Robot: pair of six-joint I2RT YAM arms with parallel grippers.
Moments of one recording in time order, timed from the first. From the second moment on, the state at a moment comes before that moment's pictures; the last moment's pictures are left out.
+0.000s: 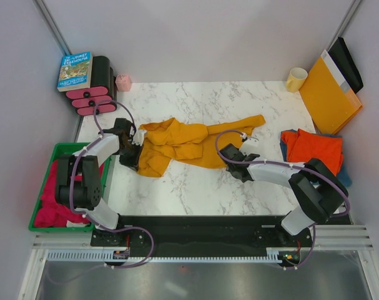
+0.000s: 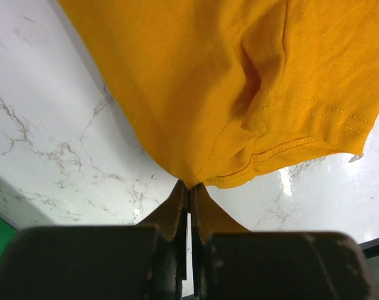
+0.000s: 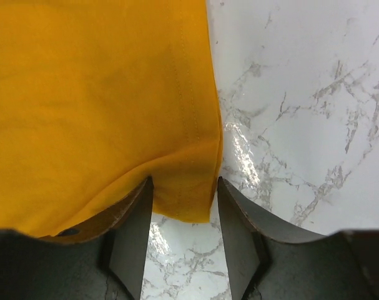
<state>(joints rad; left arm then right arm) -0.07 1.62 0.98 -0.71 0.17 0.23 0.69 1.57 0.76 -0.34 0.62 0.98</state>
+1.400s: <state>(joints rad) 0.02 1.06 1.66 -0.77 0.27 0.10 0.73 1.15 1.89 -0.68 0.95 0.39</state>
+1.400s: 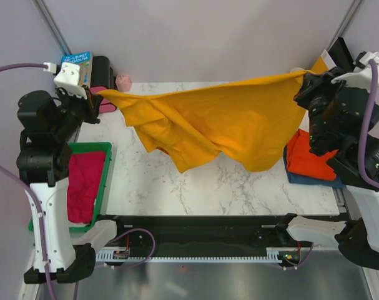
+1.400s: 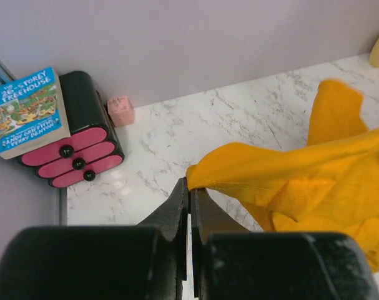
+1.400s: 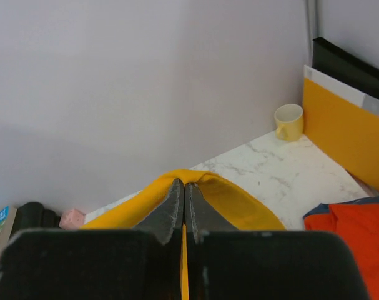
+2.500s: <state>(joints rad) 0.04 0.96 2.25 -0.96 0.12 0.12 0.74 1.03 2.08 -0.75 0.94 0.08</state>
